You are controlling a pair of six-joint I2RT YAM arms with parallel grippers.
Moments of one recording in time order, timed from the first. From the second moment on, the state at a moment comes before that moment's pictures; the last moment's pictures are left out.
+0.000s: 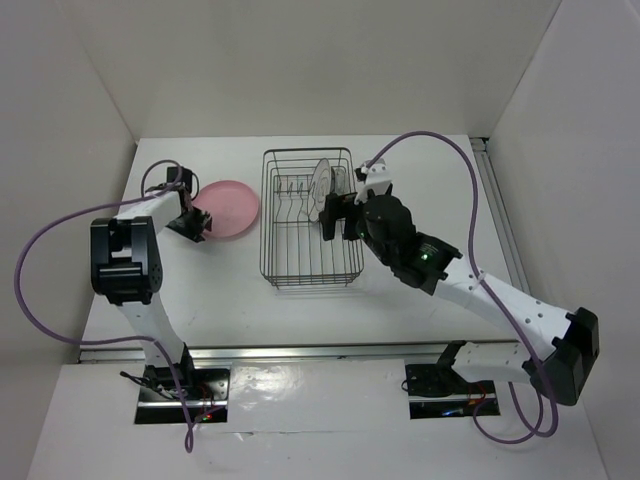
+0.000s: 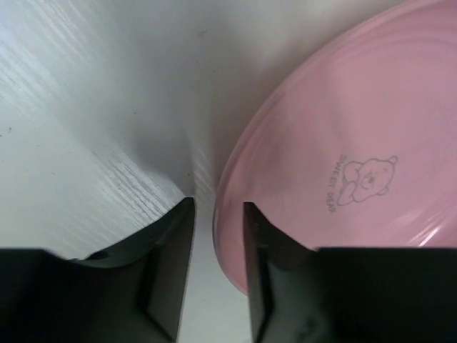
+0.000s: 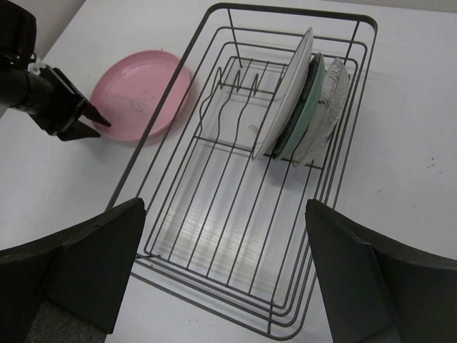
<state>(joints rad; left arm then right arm) 0.10 1.88 1.27 -0.59 -0.13 -1.06 0.85 1.17 1.05 -0.17 0.40 0.33</state>
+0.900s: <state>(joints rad) 0.15 1.65 1.33 -0.68 -0.24 -0.95 0.85 1.18 1.05 -0.13 0.22 0.30</state>
